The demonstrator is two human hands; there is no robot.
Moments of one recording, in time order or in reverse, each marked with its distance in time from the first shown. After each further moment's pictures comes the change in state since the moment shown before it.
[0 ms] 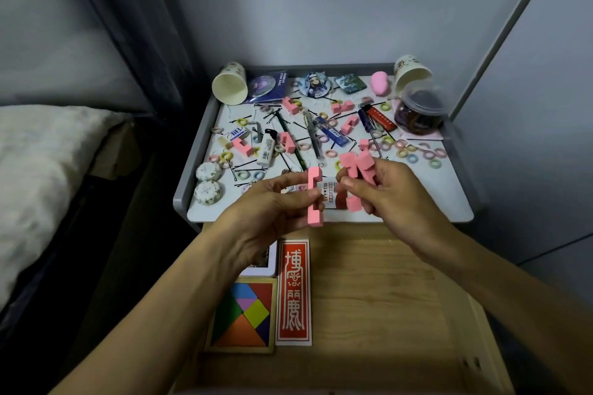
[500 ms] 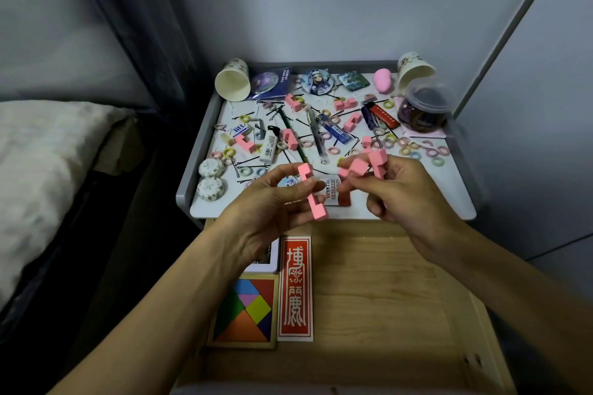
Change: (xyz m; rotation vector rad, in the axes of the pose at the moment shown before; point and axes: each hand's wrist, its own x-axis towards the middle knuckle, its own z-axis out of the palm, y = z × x) left_hand 0.003 -0.003 -0.005 -0.114 0.022 0.023; right_hand -0.005 -0.007 -0.001 0.255 0.009 0.118
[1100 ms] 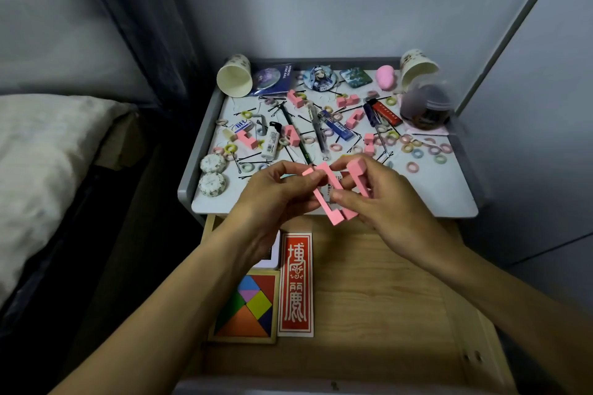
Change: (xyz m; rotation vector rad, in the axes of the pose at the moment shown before) left_hand -0.001 -0.006 0.001 0.217 0.086 0.176; right_hand -0.006 0.007 0.014 -0.296 -0.108 -0.150
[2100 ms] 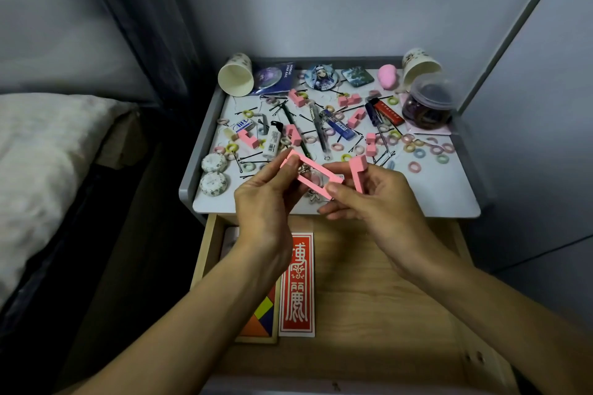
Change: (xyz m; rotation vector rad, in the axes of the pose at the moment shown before) left_hand -0.005 -0.014 0.016 -0.404 0.298 0.185; right_hand -0.004 -0.001 0.018 0.409 0.104 0.083
